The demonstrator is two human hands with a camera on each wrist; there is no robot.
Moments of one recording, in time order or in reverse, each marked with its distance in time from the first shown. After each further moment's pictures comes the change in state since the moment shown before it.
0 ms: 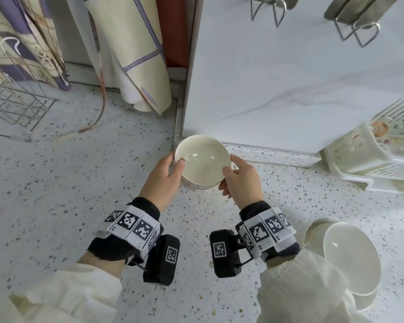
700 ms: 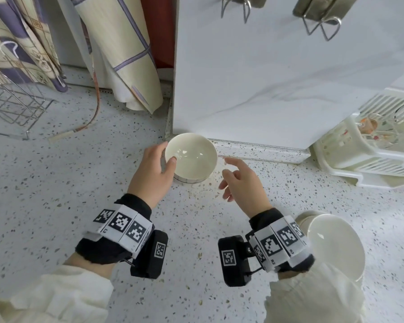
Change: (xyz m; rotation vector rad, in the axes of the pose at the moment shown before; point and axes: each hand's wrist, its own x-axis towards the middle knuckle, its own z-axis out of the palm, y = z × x) left_hand -0.015 0.016 0.003 0.212 0.119 0.122; right_hand -0.024 0.009 -0.034 0.016 -0.101 -0.031
